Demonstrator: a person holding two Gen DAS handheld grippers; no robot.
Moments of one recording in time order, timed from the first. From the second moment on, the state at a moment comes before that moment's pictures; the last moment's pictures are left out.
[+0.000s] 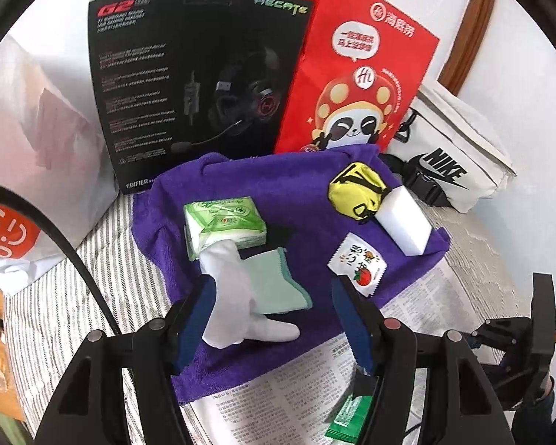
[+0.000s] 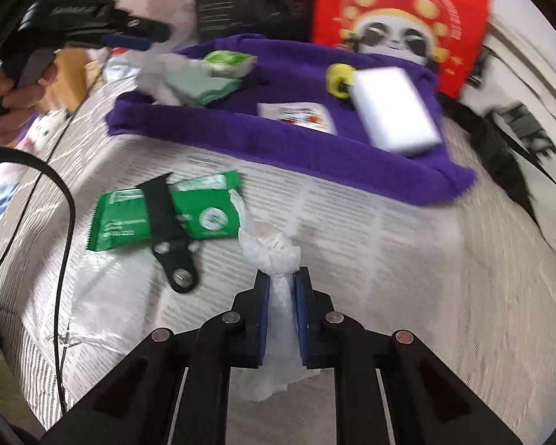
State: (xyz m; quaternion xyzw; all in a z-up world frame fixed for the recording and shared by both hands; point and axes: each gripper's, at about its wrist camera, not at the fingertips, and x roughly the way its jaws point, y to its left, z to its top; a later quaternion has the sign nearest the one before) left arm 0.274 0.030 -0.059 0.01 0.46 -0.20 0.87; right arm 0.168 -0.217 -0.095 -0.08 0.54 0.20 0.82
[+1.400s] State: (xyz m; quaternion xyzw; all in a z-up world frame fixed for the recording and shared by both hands) left arm 0.164 -0.052 -0.131 0.18 0.48 -0.26 0.82; right arm 0.134 -0.249 -0.107 -0.01 0.48 0.14 0.87
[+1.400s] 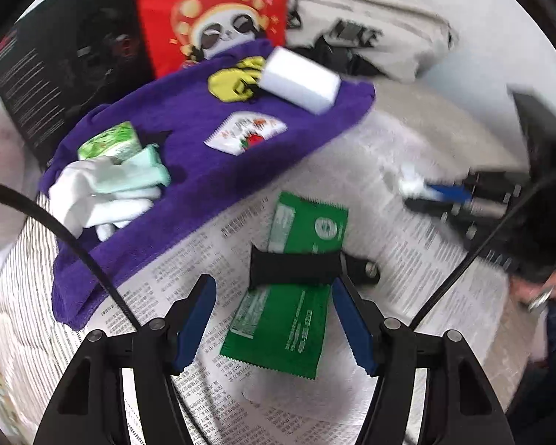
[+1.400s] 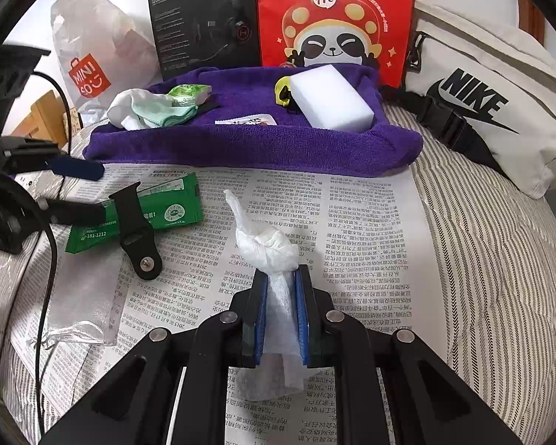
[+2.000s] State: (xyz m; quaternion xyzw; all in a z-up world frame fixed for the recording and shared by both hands) left arm 0.169 -0.047 -0.133 0.18 0.49 -0.24 0.82; right arm 0.136 -0.256 -0.108 0.01 0.48 0.15 0.86
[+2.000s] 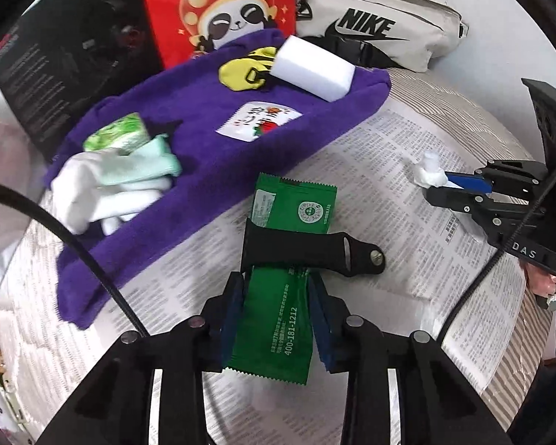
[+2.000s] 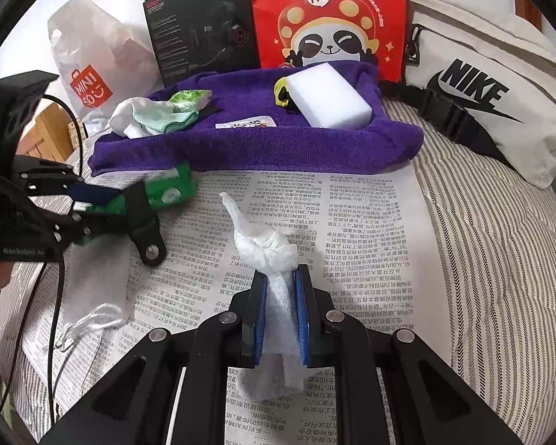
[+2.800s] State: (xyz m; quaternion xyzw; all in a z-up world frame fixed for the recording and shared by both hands) left arm 0.116 0.047 -0.121 0.17 0.49 -0.11 0.85; right arm 0.135 -0.254 -0.108 0.00 0.48 0.15 0.87
